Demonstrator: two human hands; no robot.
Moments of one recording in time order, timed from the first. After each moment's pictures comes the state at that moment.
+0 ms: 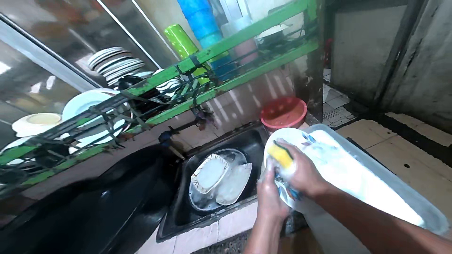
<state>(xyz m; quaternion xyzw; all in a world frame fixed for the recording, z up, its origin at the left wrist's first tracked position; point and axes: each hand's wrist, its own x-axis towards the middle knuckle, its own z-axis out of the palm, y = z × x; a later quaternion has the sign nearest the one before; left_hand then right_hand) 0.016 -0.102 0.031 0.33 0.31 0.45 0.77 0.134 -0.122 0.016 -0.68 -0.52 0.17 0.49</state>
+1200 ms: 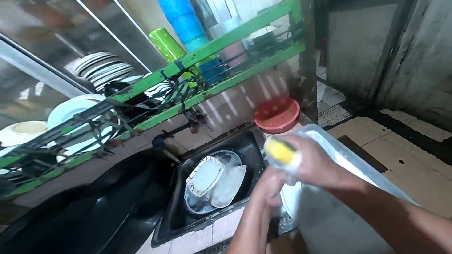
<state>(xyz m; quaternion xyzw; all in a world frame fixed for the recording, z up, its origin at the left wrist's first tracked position) 0.037 -0.096 0.058 0.51 0.35 0.19 0.76 0.180 -0.147 0.052 -0.62 -0.60 0.05 0.51</state>
